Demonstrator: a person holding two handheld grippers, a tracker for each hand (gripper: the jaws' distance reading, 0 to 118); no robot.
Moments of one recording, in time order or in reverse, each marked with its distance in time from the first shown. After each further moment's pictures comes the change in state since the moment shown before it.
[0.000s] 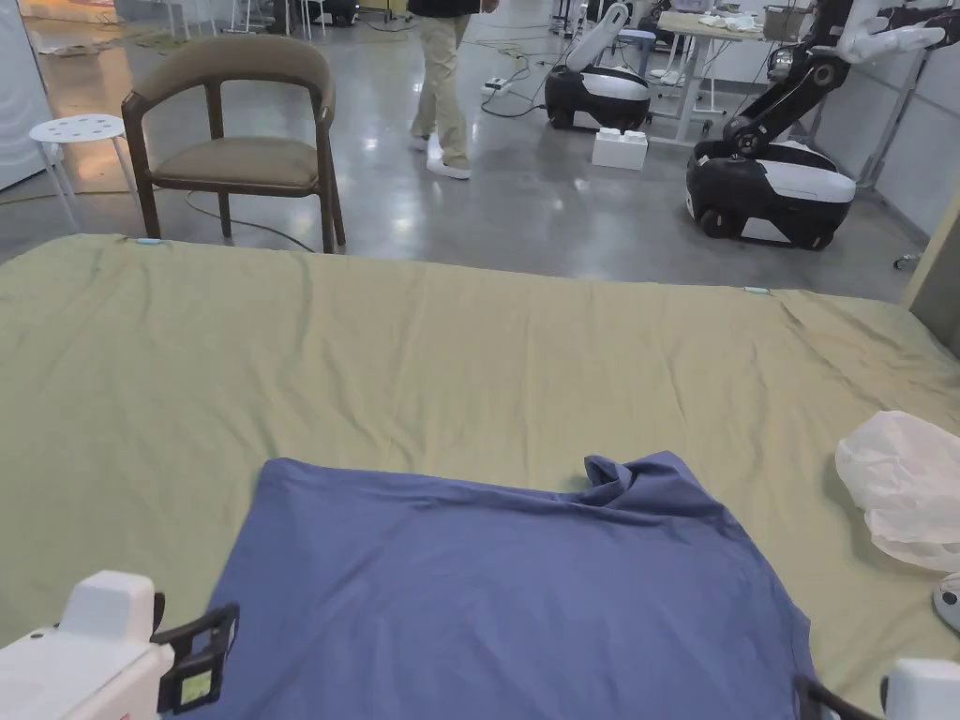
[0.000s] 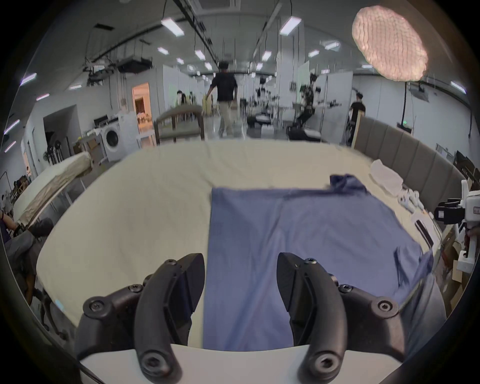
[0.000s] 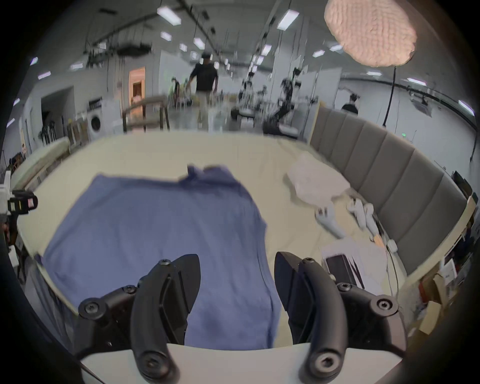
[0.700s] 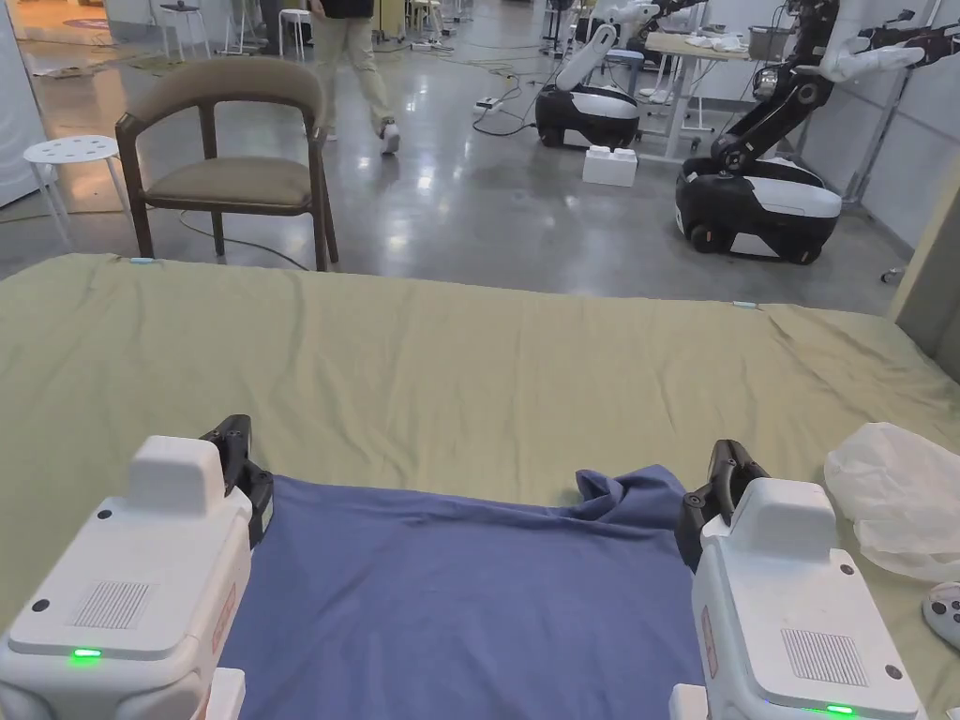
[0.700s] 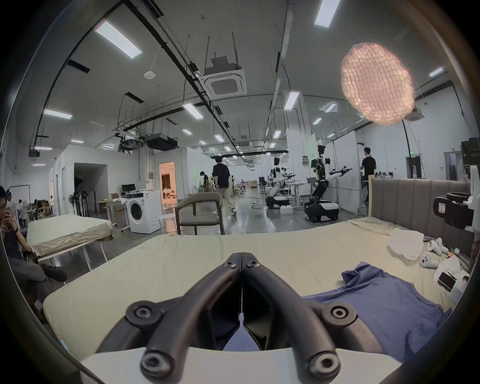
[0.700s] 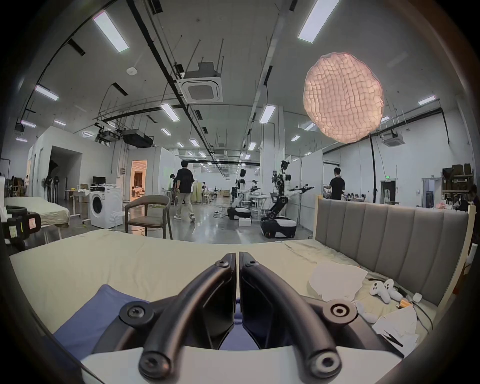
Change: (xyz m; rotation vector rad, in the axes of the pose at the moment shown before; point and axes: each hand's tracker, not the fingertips) left arm 0.055 0.066 0.007 0.482 0.155 -0.037; right arm -0.091 0.076 -0.017 0.567 -0.038 -0.058
